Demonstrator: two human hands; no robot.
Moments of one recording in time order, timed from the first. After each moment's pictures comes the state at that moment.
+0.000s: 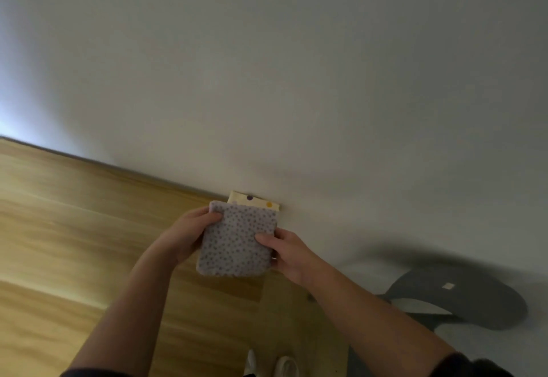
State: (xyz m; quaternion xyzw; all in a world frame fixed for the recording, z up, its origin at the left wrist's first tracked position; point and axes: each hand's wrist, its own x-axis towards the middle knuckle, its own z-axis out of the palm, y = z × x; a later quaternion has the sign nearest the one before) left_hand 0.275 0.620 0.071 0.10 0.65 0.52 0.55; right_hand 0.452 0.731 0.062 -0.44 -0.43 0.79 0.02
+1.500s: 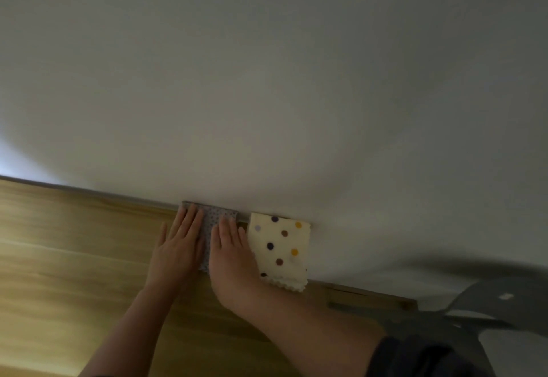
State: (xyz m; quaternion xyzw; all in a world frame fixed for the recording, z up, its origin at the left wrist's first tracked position) left_hand 0.160 0.609 -0.062 0.50 0.86 0.11 0.07; right_hand 0.280 0.679 0.006 -0.32 -0.91 0.20 -0.16
